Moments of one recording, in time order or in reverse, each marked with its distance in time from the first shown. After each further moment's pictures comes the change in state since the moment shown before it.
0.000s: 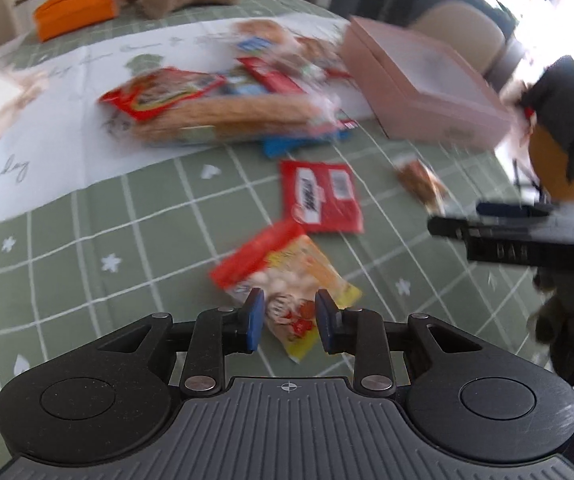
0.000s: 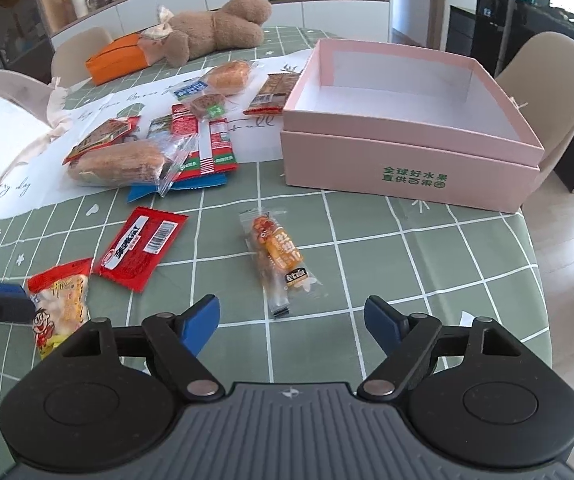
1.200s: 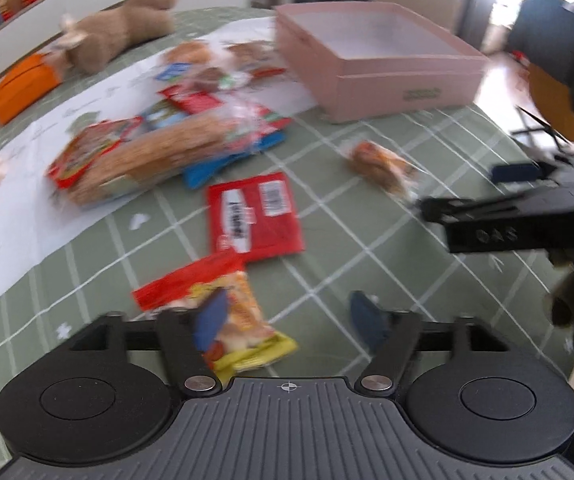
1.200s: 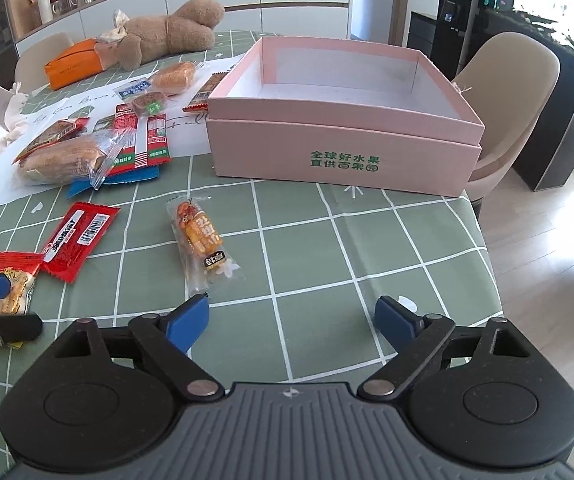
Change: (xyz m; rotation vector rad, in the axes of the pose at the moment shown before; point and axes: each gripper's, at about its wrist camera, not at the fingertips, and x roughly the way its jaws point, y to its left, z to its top) left arm 0.030 -0.066 0.004 0.216 -0.028 0.092; right arm 0.004 -0.026 -0.018 0.040 -0.034 -0.121
